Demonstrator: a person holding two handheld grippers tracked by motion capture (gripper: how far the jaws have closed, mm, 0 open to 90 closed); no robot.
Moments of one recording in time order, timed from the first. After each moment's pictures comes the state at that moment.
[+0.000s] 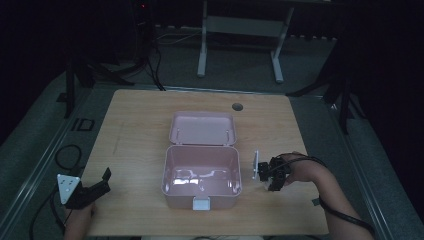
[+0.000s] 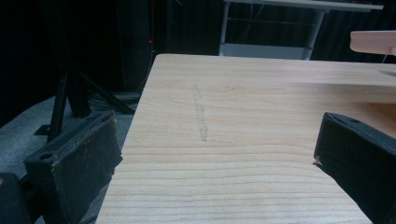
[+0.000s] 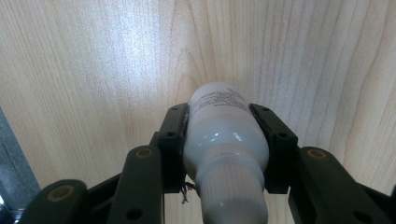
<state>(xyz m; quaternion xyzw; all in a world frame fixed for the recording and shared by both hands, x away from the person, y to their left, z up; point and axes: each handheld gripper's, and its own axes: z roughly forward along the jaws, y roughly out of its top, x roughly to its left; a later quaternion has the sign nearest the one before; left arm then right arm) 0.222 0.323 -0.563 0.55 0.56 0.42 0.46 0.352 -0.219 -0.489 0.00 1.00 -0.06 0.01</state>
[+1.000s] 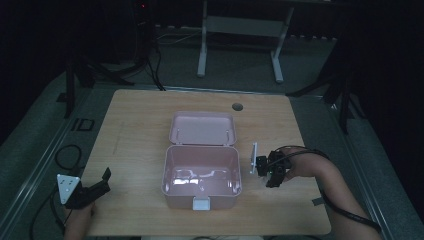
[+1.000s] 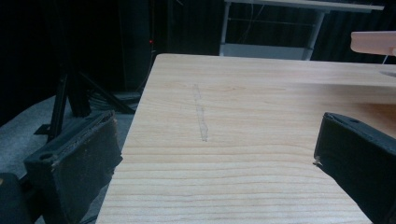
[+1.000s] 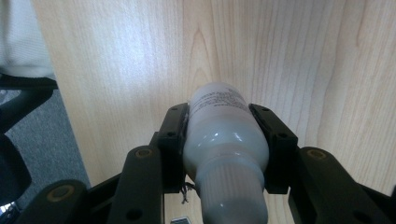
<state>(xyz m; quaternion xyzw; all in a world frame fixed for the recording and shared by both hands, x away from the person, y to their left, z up) 0.222 0.324 -0.563 0.55 0.56 0.42 0.46 0.343 -0.202 -0.442 0.00 1.00 -0.05 0.00</state>
